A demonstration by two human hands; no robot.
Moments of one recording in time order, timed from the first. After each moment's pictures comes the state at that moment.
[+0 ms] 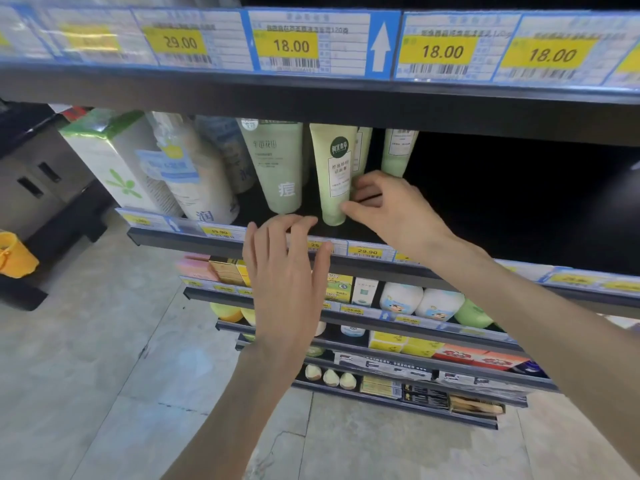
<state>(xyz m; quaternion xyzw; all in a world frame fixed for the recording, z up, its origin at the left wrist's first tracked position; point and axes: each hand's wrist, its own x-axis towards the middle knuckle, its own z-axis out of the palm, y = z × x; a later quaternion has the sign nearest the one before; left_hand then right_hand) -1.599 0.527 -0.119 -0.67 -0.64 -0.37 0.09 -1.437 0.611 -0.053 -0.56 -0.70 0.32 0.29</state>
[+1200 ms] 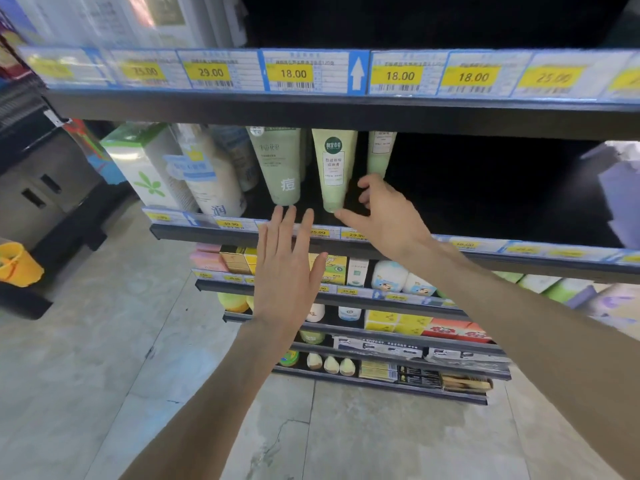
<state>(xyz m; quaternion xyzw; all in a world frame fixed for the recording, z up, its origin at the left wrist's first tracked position) -1.616 0.506 -0.117 -0.73 -0.64 -0.22 0.09 -1.438 0.568 -0.053 -0.64 -0.72 0.17 0.23</state>
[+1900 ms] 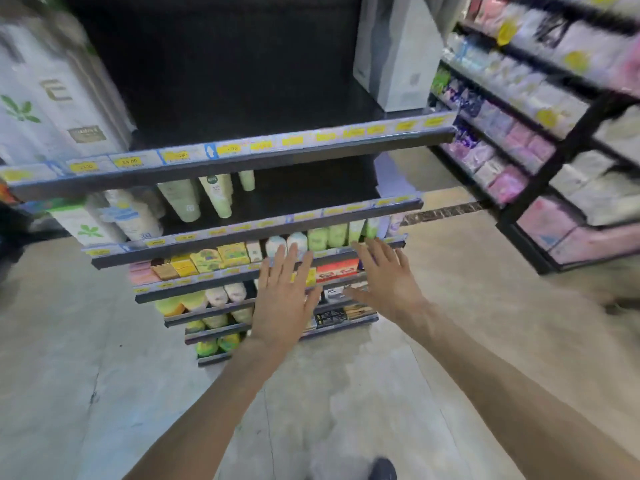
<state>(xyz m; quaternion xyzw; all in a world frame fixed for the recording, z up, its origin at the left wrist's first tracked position) -1.507 0.293 0.004 -0.88 -0.46 -0.11 0.00 -1.291 0.244 0.034 -0.75 -0.66 0.05 0.04</state>
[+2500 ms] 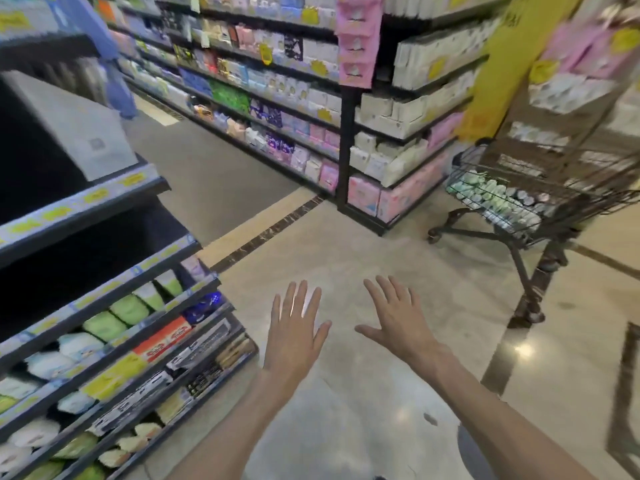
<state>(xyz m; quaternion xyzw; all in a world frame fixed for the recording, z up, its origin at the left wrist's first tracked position) -1.116 0.085 0.000 -0.97 -0.22 -0.04 -0.06 -0.957 -0.086 0.013 -0.91 -0.41 0.03 0.01</state>
